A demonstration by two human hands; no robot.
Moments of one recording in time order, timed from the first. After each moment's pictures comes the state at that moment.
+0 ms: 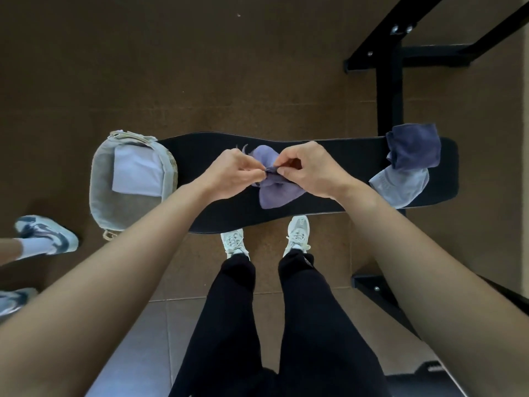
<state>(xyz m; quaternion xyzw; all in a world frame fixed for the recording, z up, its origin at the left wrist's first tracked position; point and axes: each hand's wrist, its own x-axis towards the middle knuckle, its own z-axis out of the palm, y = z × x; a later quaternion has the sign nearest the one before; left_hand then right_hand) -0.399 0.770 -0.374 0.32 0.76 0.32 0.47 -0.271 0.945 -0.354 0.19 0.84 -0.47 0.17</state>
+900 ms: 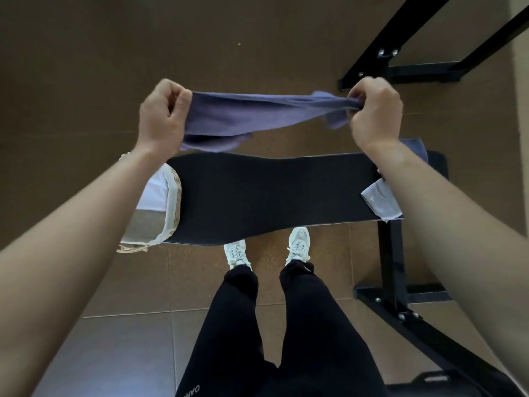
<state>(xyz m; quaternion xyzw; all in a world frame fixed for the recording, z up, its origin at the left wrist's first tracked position) -0.500 0.777 -0.309 0.23 0.89 0.37 0.14 -0.282 1.076 -0.320 0.38 0.90 -0.20 -0.09</state>
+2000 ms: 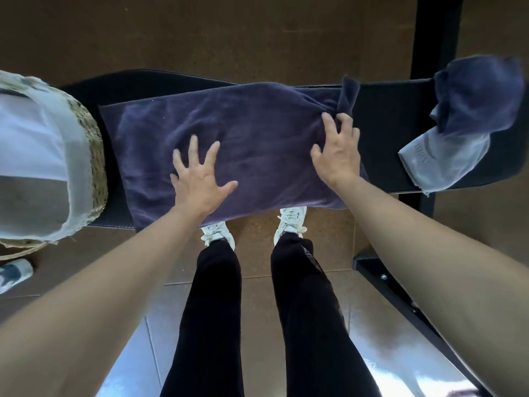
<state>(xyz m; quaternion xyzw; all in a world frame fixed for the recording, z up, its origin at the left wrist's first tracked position) -0.329 0.748 -0.646 0.21 0.90 0.00 0.38 -0.194 1.003 -0.651 0.42 0.86 -0.21 0.17</state>
